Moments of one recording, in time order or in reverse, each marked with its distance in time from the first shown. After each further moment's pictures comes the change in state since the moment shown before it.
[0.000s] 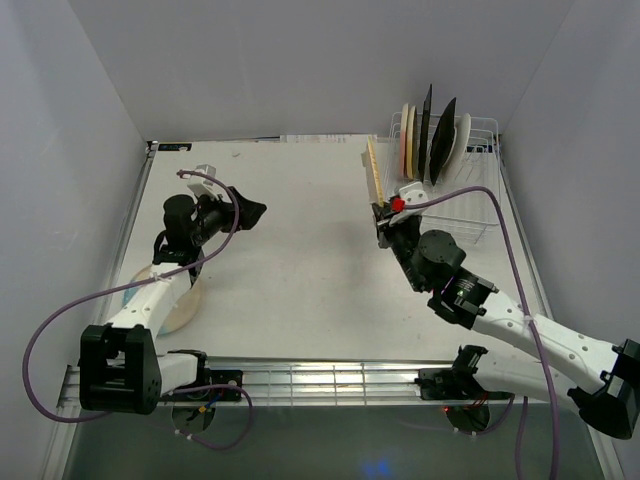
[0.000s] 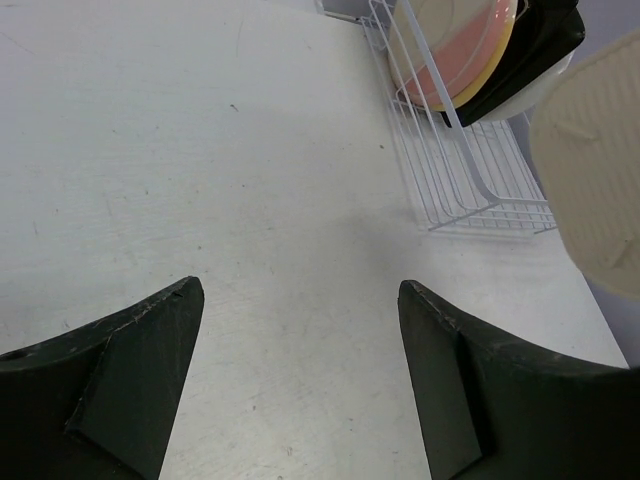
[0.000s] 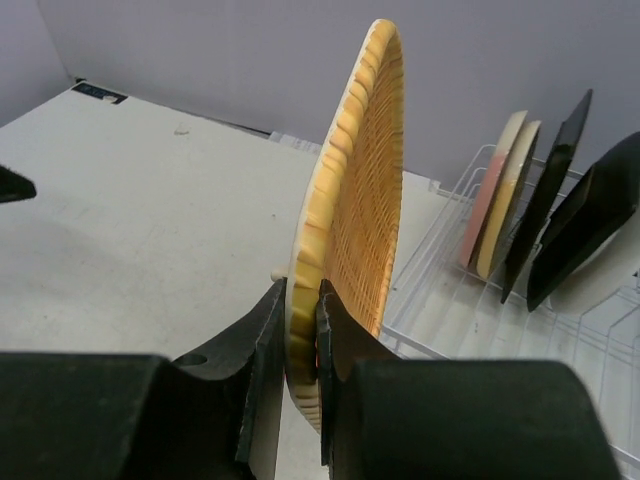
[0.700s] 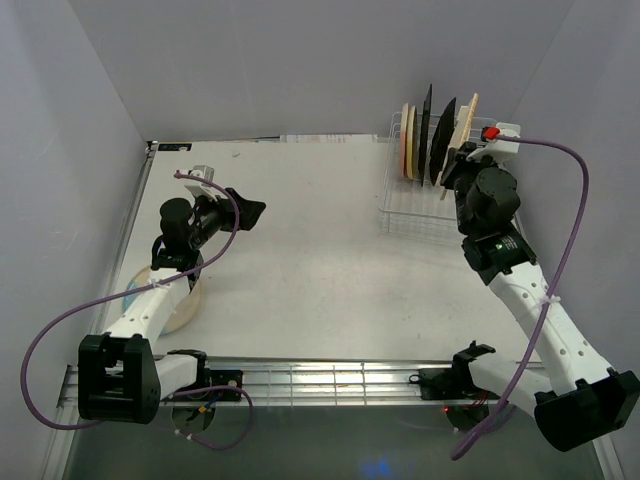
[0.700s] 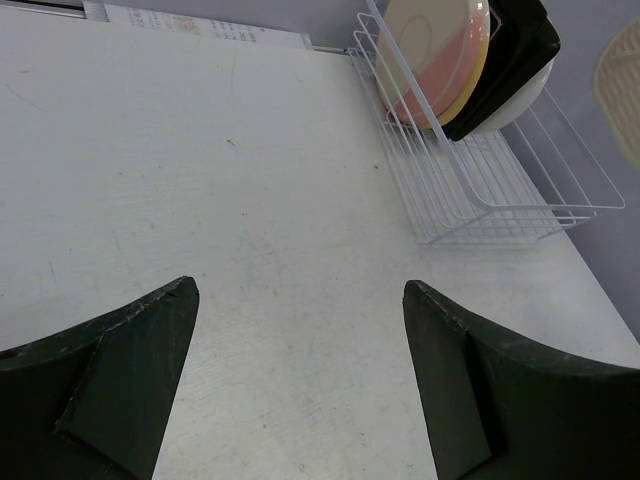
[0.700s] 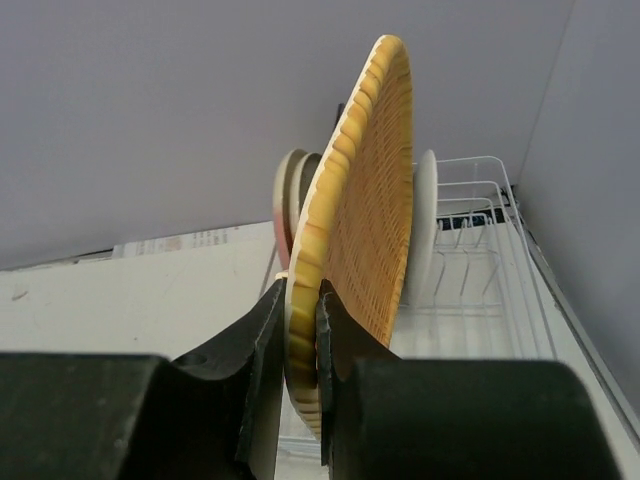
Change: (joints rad) left arm 0.000 -0.039 -0.028 0.062 -0.002 0.041; right arm -0.560 0.067 0.261 -0.163 -0.122 0.232
